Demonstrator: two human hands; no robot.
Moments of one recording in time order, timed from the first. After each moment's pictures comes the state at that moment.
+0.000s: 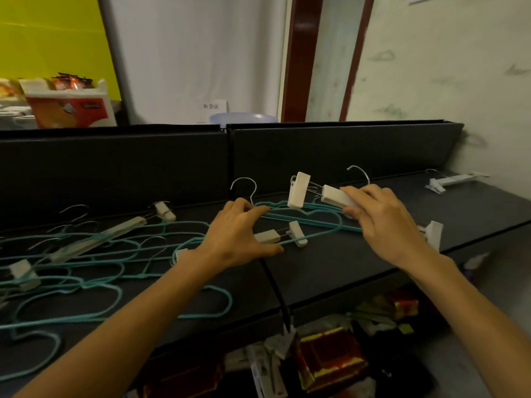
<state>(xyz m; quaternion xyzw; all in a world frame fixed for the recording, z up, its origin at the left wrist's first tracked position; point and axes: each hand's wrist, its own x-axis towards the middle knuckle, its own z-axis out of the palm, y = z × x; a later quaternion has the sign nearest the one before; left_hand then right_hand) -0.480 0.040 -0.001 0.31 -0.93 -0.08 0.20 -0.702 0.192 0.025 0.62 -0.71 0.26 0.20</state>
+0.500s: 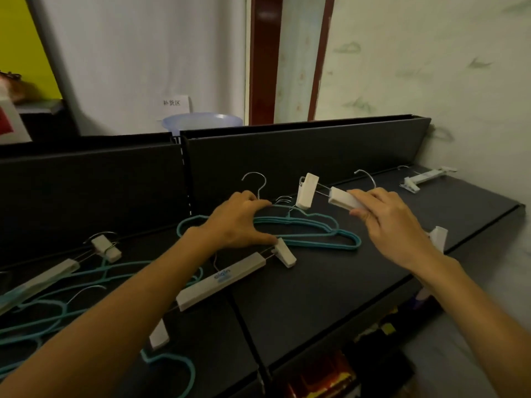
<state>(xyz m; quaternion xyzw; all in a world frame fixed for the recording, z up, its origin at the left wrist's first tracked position) -0.590 -0.037 0.011 0.23 -0.96 -0.08 0.12 -0.781 0.175 0.023 0.56 -0.77 0.24 0.19</state>
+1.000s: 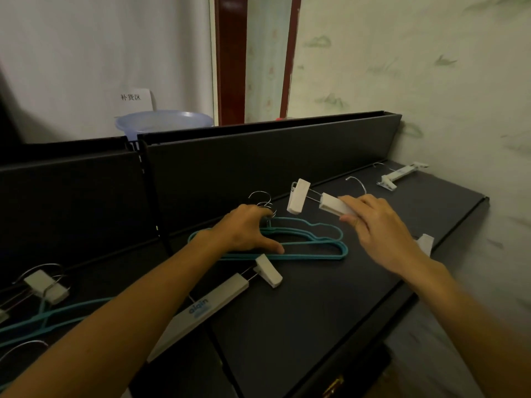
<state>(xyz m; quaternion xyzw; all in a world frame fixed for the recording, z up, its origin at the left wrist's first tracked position) -0.666 -0.059 -0.005 0.18 -0.96 -0.20 0.04 -0.807 0.161 0.014 0.52 -0.81 0.22 0.18</state>
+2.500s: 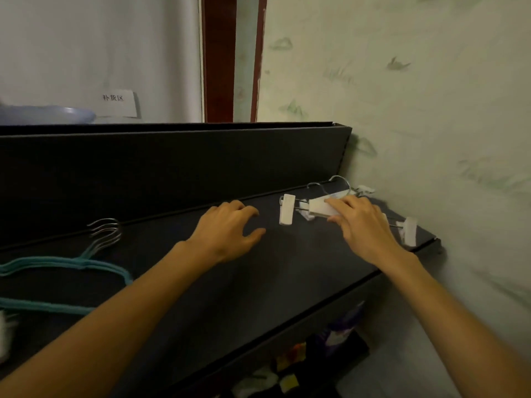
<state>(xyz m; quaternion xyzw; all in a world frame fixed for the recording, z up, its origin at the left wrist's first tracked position) -0.929 0.079 0.001 0.24 -0.96 -0.03 0.16 -1.144 0.244 0.003 0.55 -0.79 0.15 0.22</state>
